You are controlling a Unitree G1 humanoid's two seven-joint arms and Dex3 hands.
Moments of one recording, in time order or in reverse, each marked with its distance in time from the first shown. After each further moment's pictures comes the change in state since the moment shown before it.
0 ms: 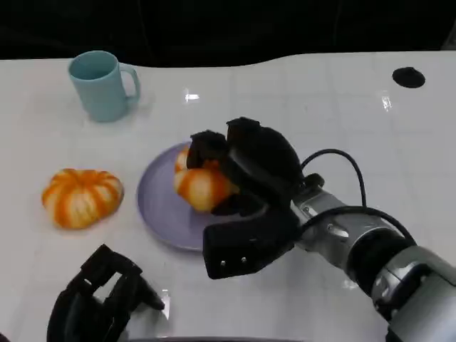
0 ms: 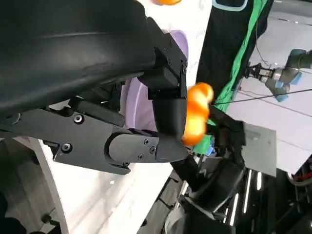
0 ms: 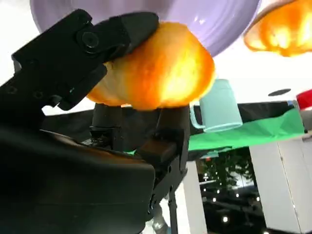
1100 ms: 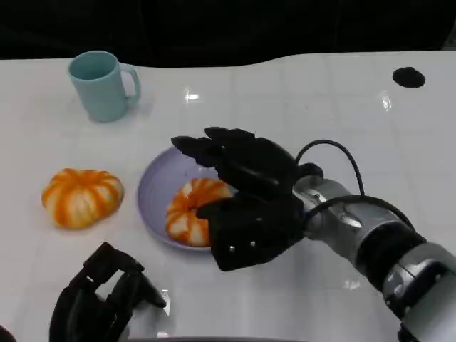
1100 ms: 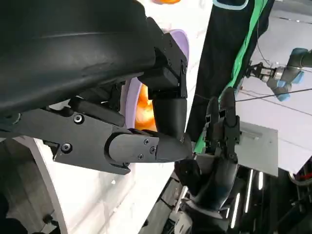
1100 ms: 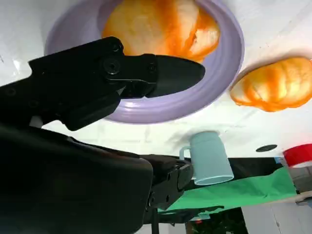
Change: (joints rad) left arm -0.022 0.001 0.004 0.032 0.009 -0.011 -0.001; right arm 0.034 -0.065 -0.055 -0.118 0.120 -0.083 0.355
